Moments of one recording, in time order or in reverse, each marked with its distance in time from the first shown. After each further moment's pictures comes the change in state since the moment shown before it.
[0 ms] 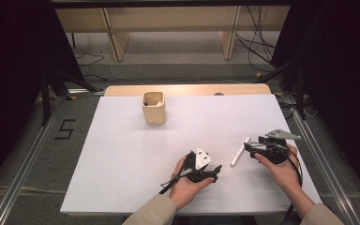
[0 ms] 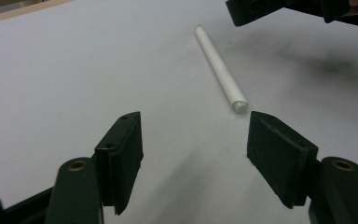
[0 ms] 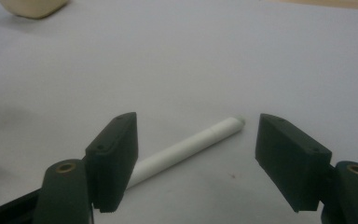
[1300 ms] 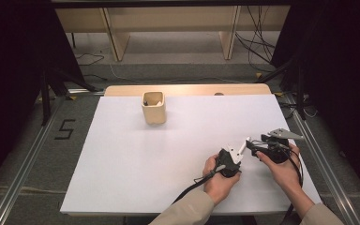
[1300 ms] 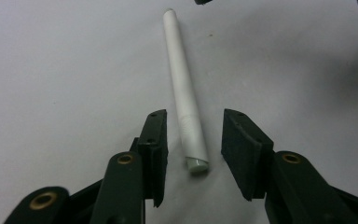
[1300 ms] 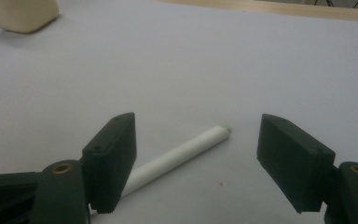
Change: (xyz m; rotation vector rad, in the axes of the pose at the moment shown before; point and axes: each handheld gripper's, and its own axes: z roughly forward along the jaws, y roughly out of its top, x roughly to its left) left arm -0.047 0.028 0.066 0.153 0.077 0.004; right arm -0.003 0.001 -0.003 -0.038 -0.033 0.021
